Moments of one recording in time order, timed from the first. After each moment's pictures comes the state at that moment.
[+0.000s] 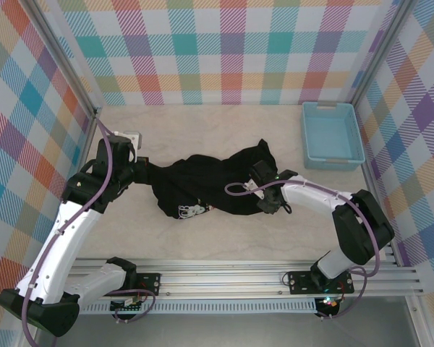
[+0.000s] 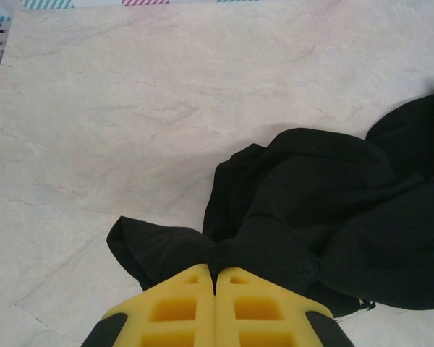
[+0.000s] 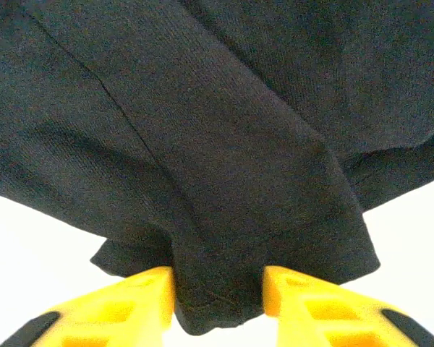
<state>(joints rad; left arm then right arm) -0.34 1.01 1.23 -0.94 -0.19 -0.19 0.64 1.55 0.93 -0.73 0.29 -0.33</state>
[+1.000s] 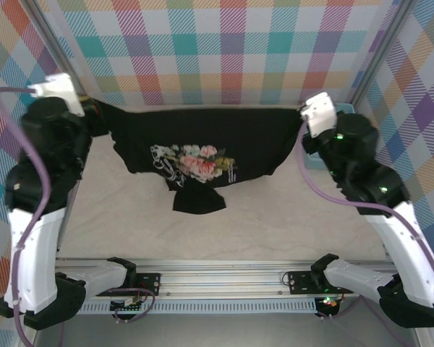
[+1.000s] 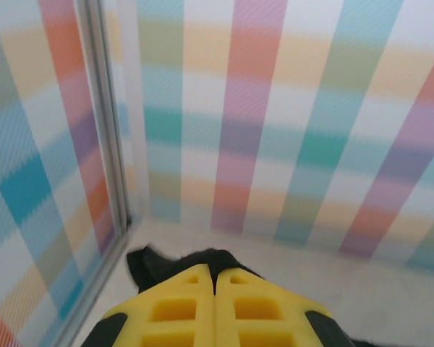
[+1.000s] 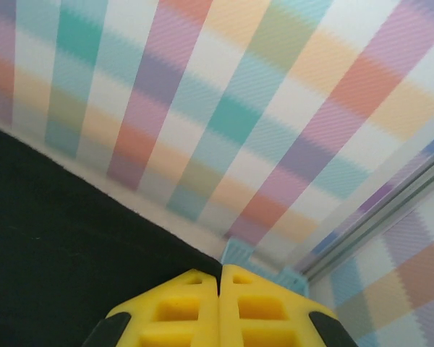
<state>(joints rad) -0.30 1.14 1.98 -0.96 -0.48 -0.16 0.58 1.02 1.59 -0.71 0.44 -0.40</state>
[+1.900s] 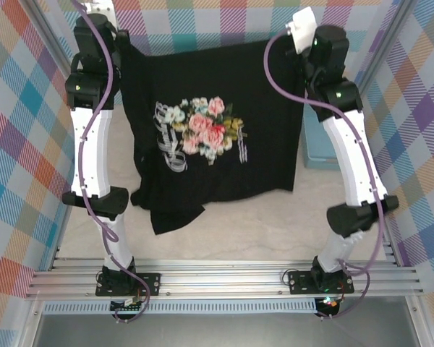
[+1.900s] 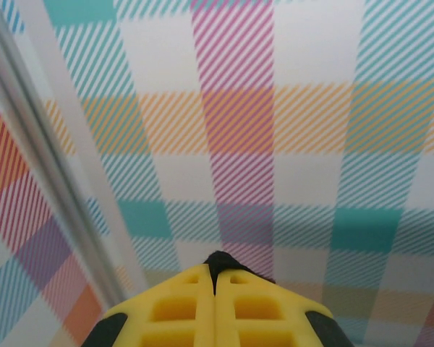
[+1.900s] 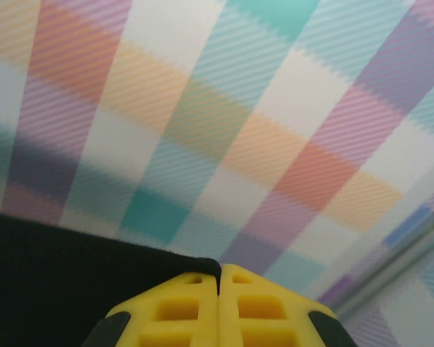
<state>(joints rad) -0.17 1.99 2.83 -0.88 -0.39 0.06 0.32 1.82 2.40 -0.56 0.33 -0.50</state>
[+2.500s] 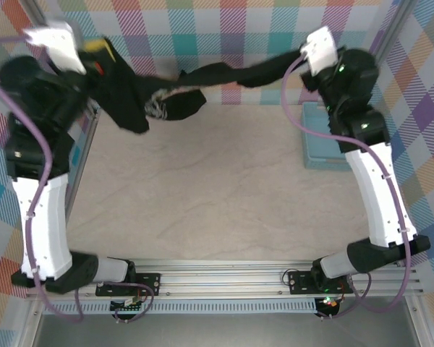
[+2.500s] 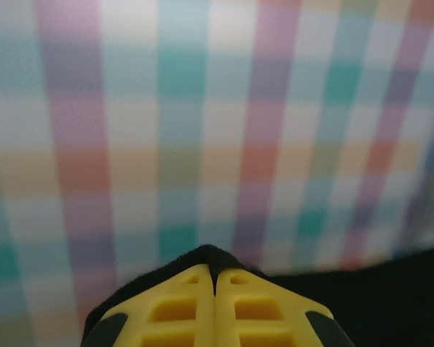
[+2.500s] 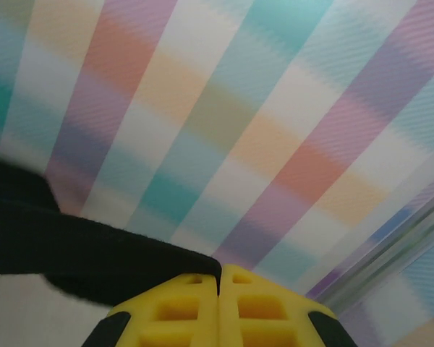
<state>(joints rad) -0.17 1.30 2.00 -0.68 0.16 -0.10 0.31 1.40 1.81 -0.48 0.23 -0.56</state>
